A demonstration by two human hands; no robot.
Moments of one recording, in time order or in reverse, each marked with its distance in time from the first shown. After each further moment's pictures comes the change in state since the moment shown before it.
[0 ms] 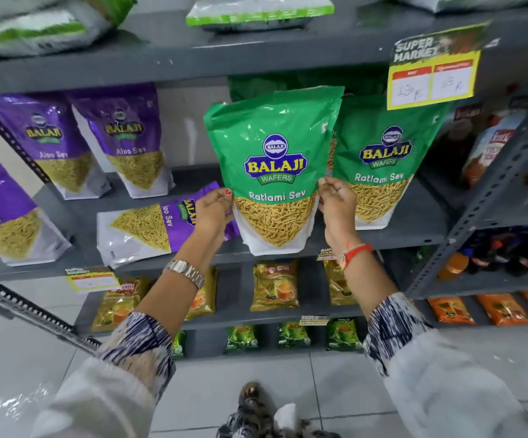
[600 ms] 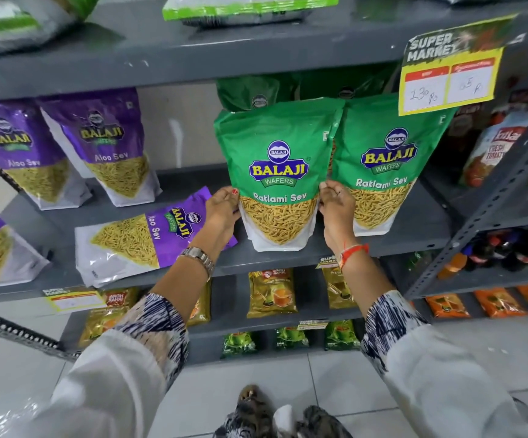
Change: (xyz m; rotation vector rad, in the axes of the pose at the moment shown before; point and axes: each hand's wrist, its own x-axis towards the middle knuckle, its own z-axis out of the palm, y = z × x) left_hand 0.058 -0.012 0.036 -0.025 -0.071 -0.066; right_hand 0.056 0.033 -0.005 -0.012 0.040 -0.018
